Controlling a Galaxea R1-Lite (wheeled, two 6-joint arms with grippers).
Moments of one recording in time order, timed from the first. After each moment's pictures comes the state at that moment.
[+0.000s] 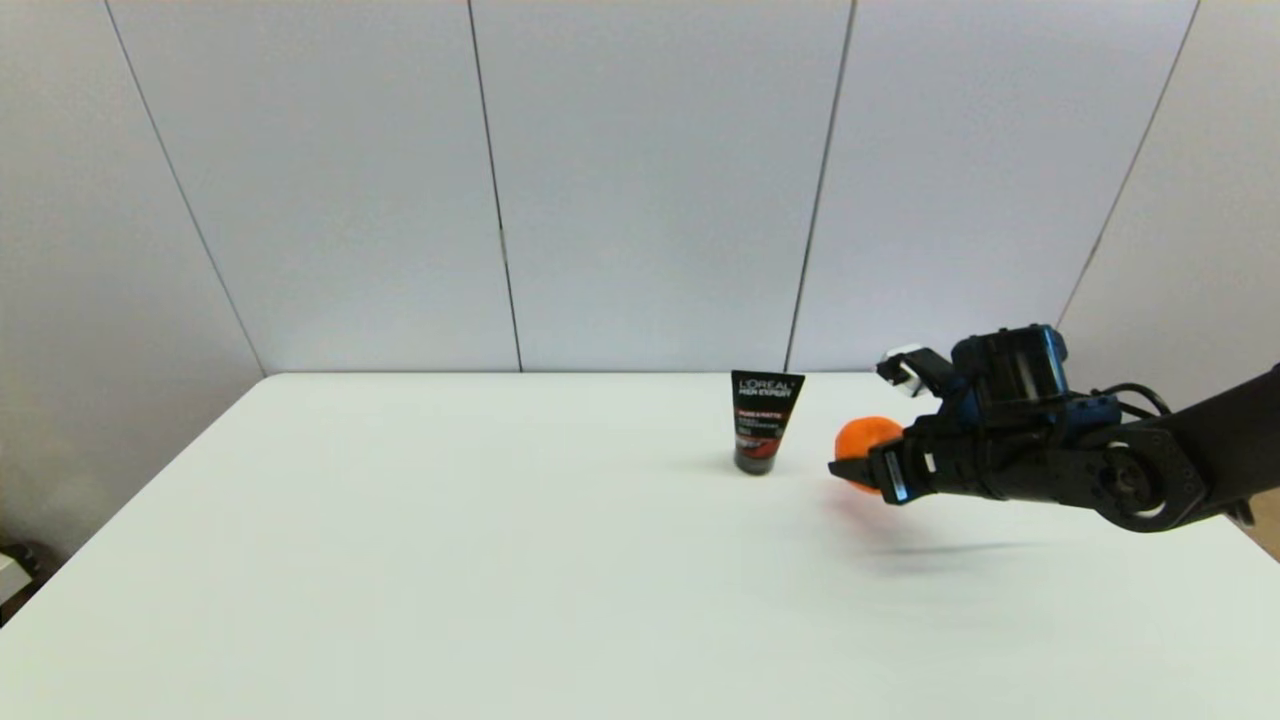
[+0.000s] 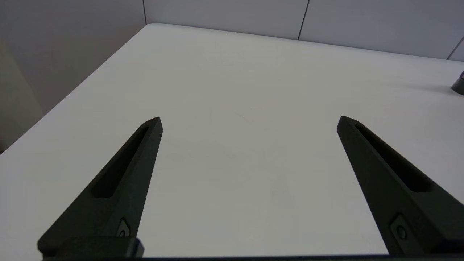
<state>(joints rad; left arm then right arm) 0.01 0.00 0.00 0.00 0.03 -0.08 0.20 1.94 -0.88 -0.38 0.16 -0.16</state>
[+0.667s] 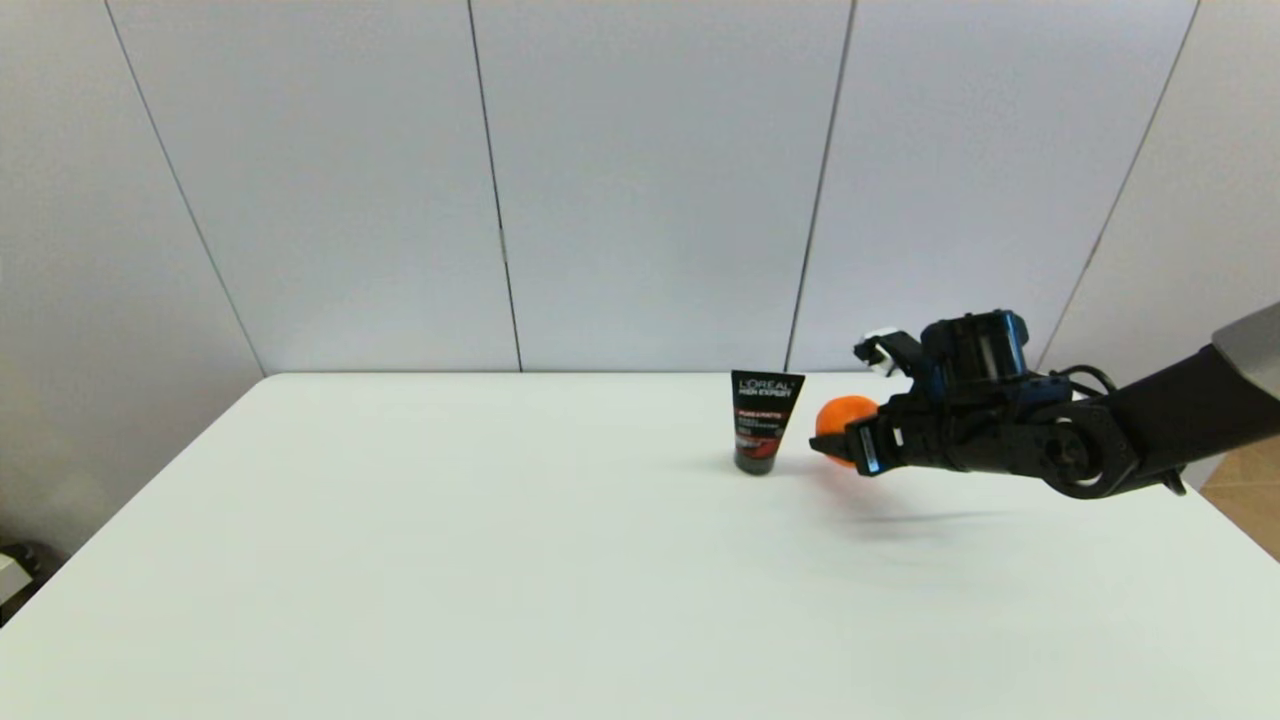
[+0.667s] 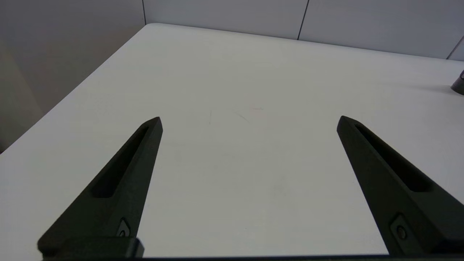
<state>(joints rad) 0.01 0.00 0.00 0.00 0.03 -0.08 0.20 2.03 -1.01 -0.39 0.16 -0.15</state>
